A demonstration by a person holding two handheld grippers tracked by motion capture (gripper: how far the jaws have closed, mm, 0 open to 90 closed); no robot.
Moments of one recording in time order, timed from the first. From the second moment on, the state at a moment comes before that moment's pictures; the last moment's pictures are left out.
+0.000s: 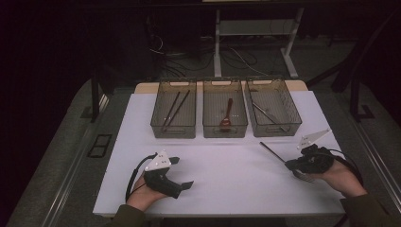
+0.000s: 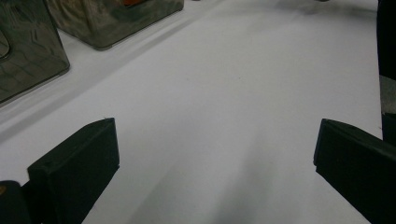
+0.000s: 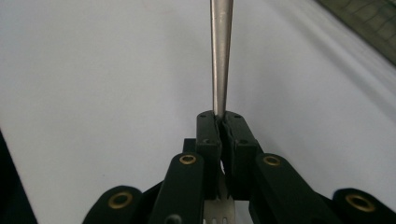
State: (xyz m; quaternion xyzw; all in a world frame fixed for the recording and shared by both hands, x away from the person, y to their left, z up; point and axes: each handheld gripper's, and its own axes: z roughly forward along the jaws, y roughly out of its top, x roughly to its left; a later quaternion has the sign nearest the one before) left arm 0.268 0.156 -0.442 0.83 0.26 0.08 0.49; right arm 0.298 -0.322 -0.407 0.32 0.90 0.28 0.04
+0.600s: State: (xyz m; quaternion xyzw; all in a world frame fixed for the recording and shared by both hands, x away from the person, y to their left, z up) left arm 0.266 0.157 -0.442 0.83 0.25 0.07 0.49; right arm 0.305 -0.327 -0.392 0.35 0.87 0.33 0.07
